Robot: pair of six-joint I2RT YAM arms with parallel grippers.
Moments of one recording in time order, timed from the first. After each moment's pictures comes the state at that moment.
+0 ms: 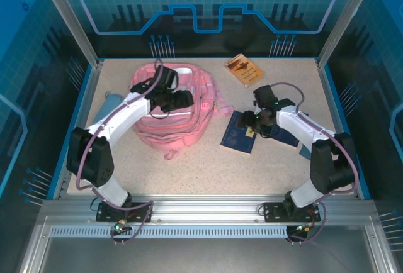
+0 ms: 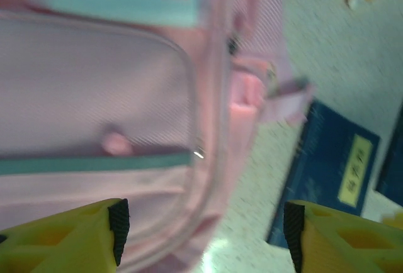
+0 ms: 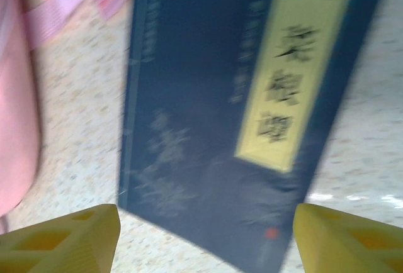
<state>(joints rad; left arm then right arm) -0.40 1.65 1.37 -0.68 0.16 -0.61 0.28 1.56 1.06 -0.74 -0.18 0.58</state>
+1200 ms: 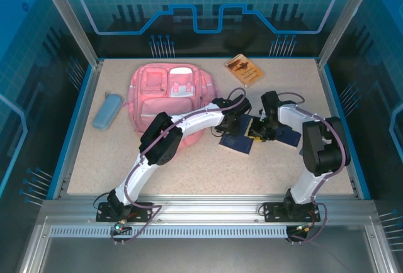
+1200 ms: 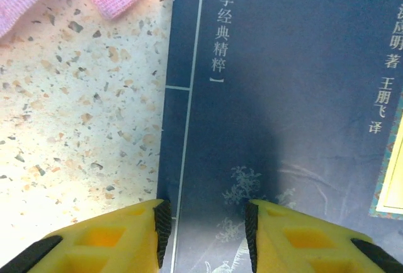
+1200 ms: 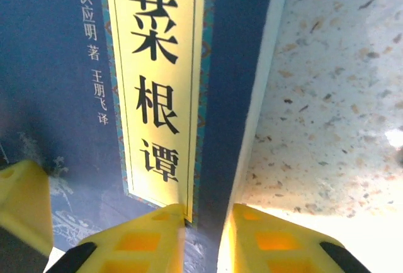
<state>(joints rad) -0.83 2.34 1.93 -0.88 -0.08 -0.61 0.17 1.72 1.02 -0.72 -0.30 0.54</state>
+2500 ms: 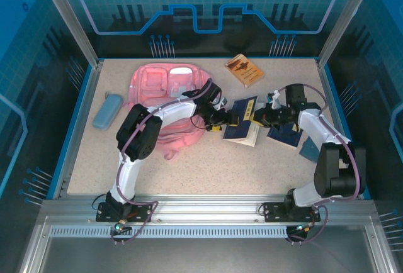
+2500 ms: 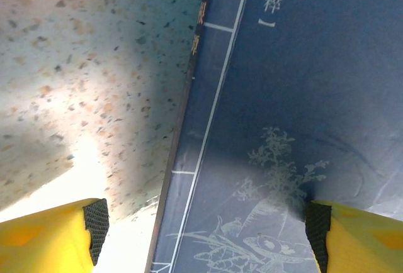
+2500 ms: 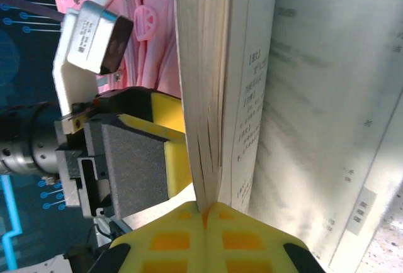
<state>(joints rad) -0.60 2.15 1.59 -0.50 0.59 -0.71 0.00 1.48 0.98 -0.60 -0.79 0.44</state>
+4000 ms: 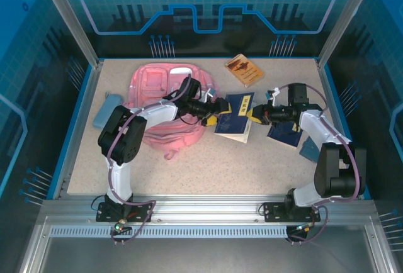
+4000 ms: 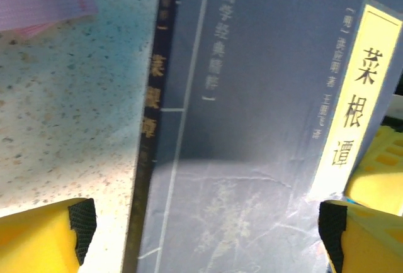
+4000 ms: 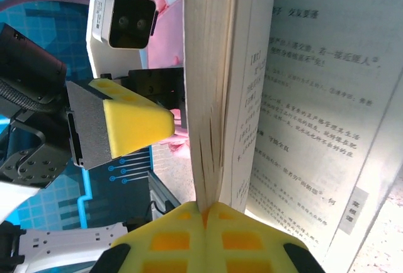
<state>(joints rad) -0.48 1.98 1.31 -0.06 0.85 -0.91 -0.02 1.48 0.96 -0.50 -1.02 0.51</state>
